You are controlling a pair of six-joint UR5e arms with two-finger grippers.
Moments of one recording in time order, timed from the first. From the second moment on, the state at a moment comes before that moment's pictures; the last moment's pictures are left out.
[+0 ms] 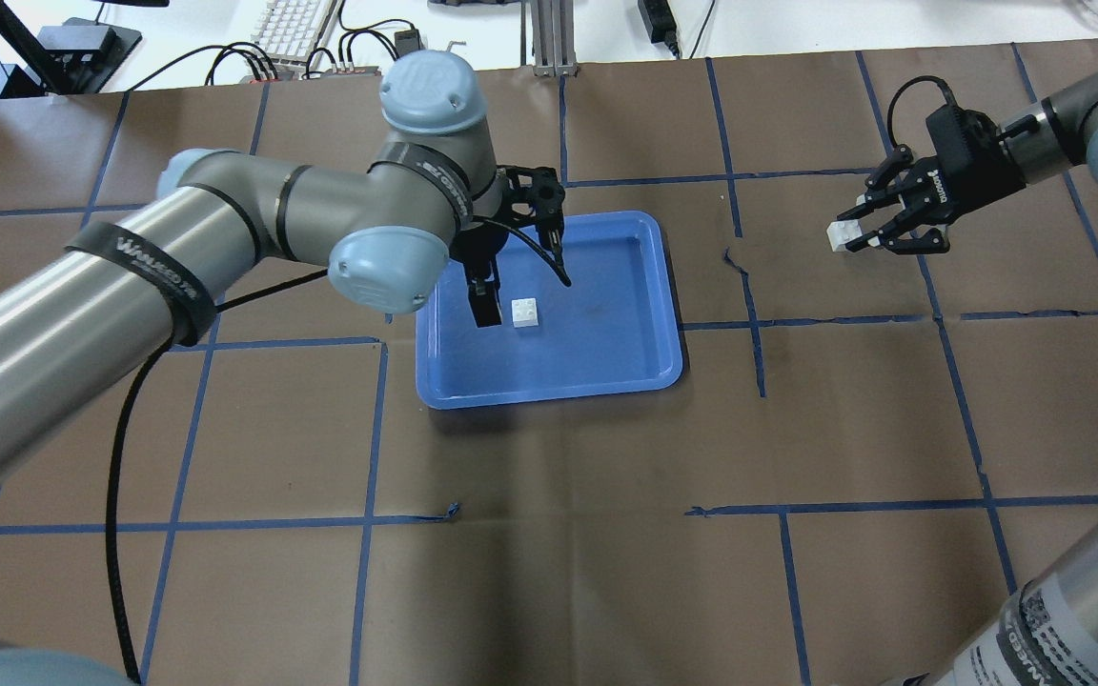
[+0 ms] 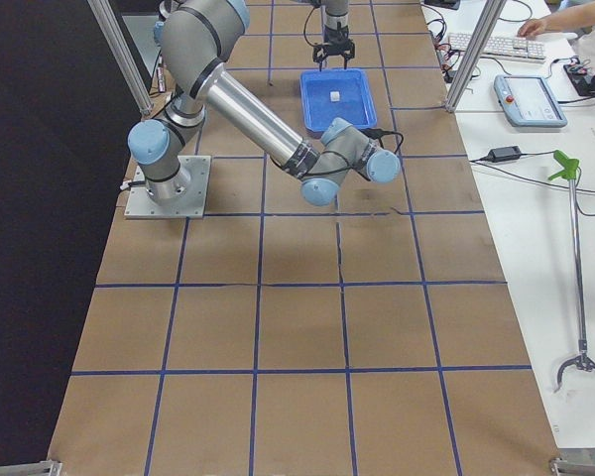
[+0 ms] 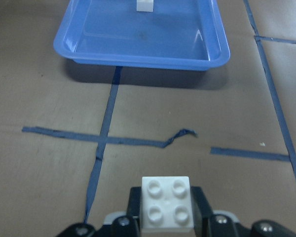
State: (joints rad) left arm -1.79 -1.87 -1.66 -1.19 1.55 1.19; right arm 1.15 -1.07 1.60 -1.71 -0.89 -2.26
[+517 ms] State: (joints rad) left arm -1.64 -1.54 -1.65 -1.58 1.56 0.90; right arm 1.36 -1.07 1.65 -1.88 -0.81 -2.00
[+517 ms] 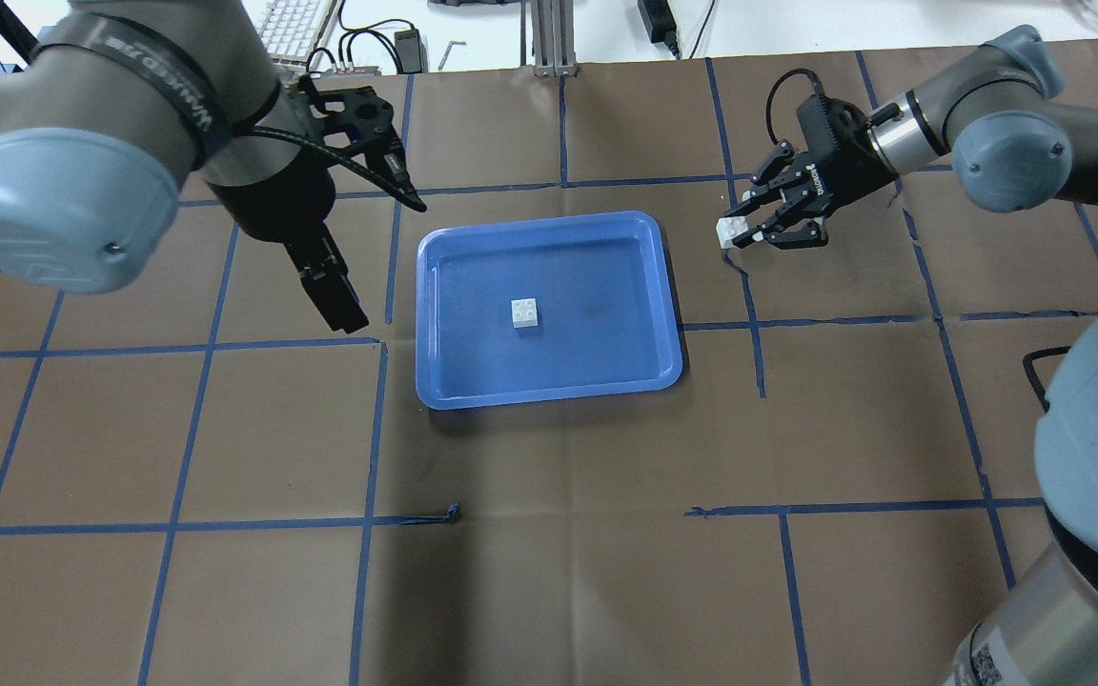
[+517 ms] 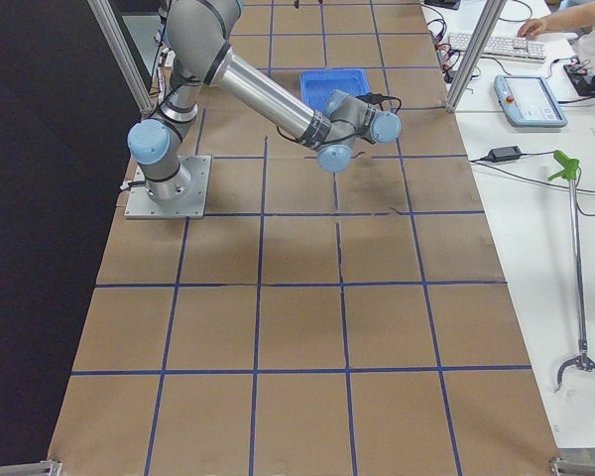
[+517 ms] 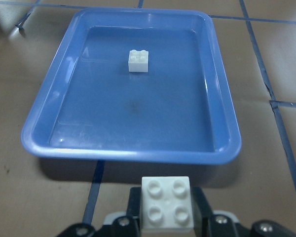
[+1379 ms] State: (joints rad) left arm -1.51 -1.50 -1.60 -1.62 1.59 0.08; right arm 1.65 -0.97 1.84 -2.63 -0.79 -1.39
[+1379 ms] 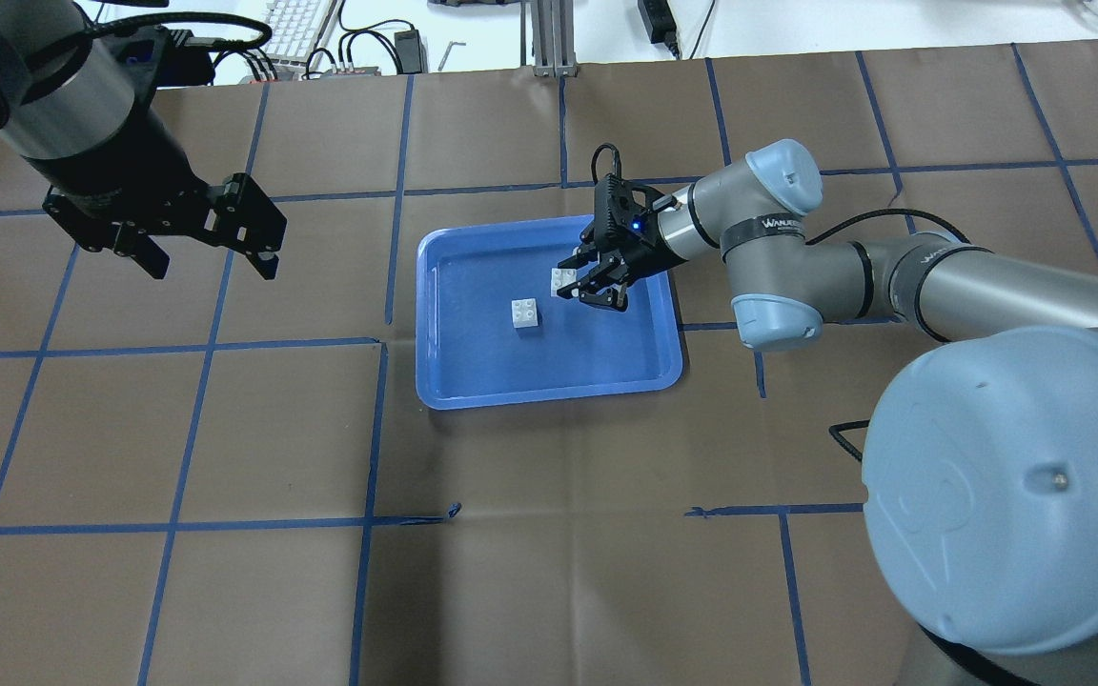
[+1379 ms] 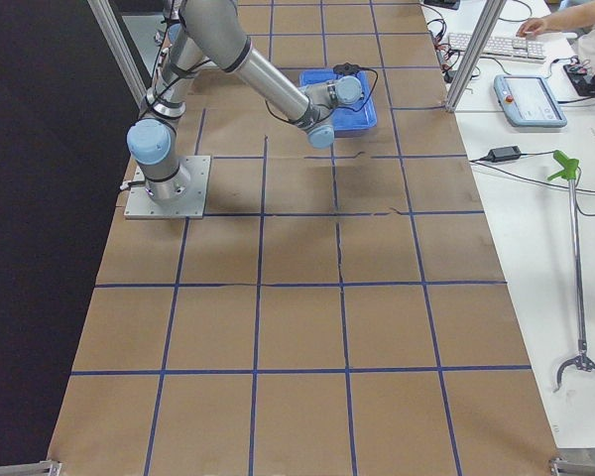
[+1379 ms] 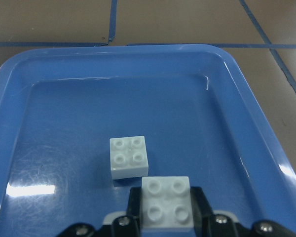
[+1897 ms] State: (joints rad) left arm -1.51 -1.53 -1.56 -1.62 1.58 0.01; right arm 1.66 -0.95 1.84 -2.64 -0.79 -1.38
